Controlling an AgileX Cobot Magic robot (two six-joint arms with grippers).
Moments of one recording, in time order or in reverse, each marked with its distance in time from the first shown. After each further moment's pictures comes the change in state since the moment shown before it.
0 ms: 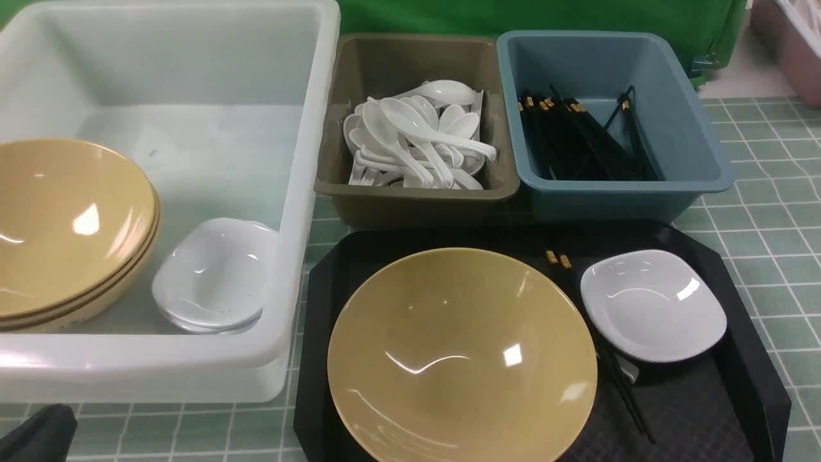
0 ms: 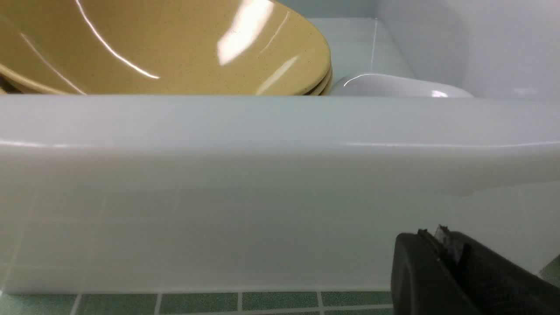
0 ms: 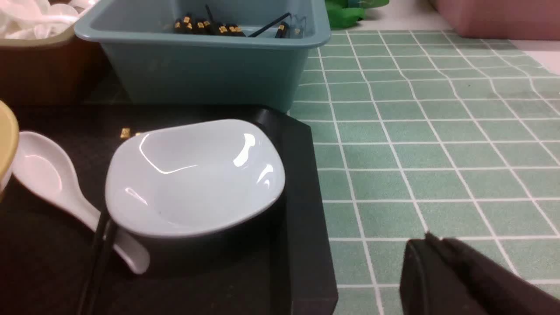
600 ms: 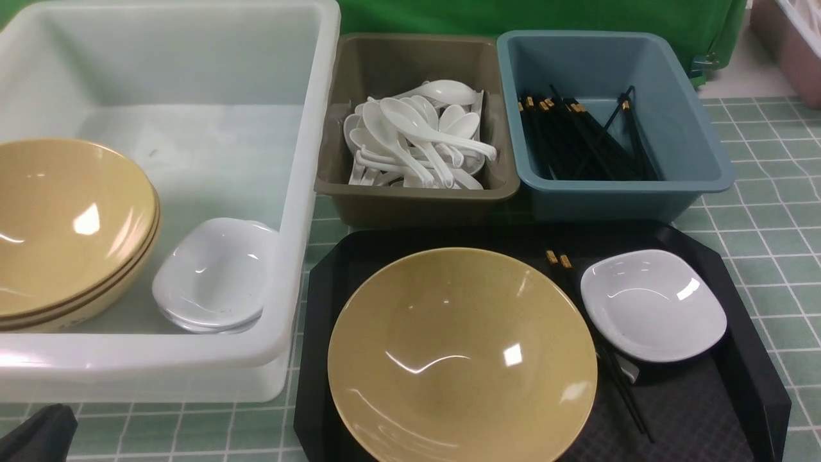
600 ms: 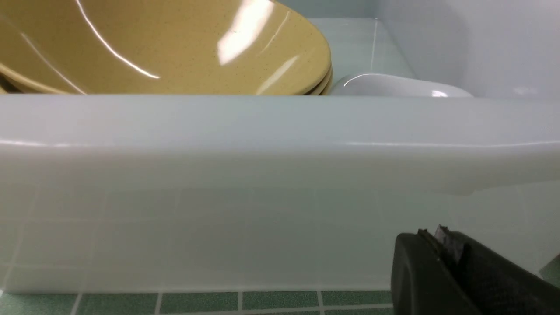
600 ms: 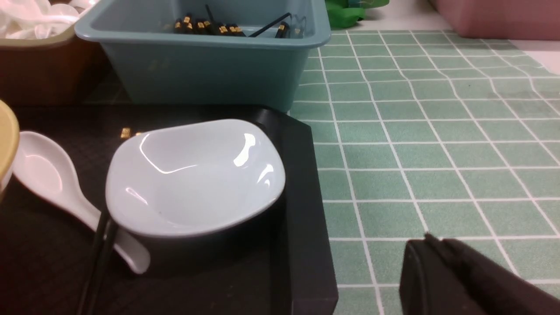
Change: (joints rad) right arm 0.000 0.000 0.000 0.000 0.000 0.000; left arm 0.000 0.000 0.000 0.000 0.000 0.000
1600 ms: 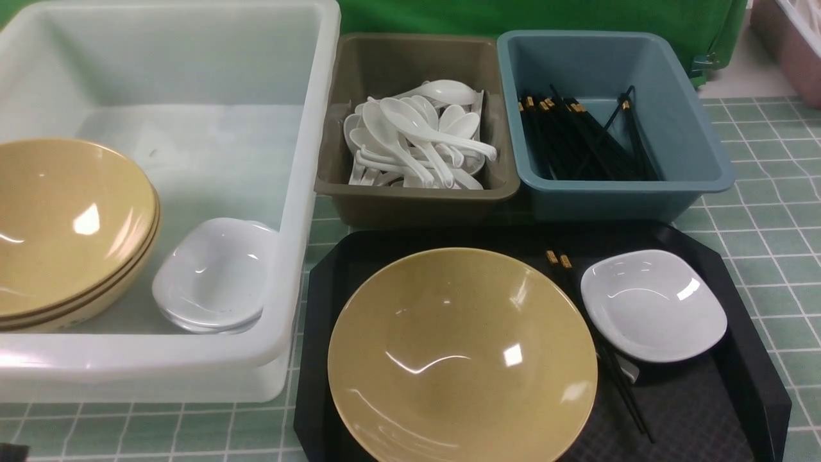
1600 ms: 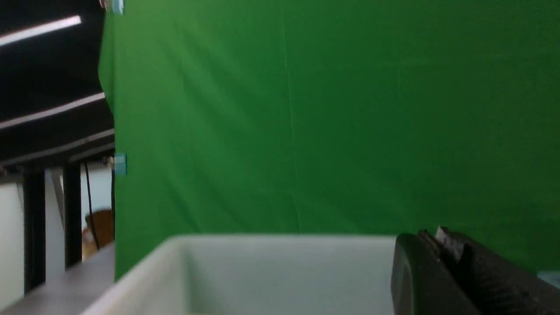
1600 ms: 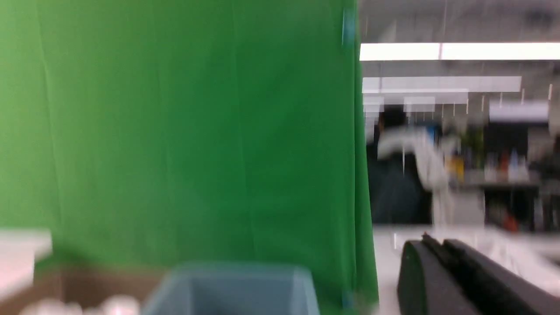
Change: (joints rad) right arm 0.000 0.000 0.005 0.000 -0.717 0.033; left arm 0.000 0.000 0.007 0.011 -0.707 0.000
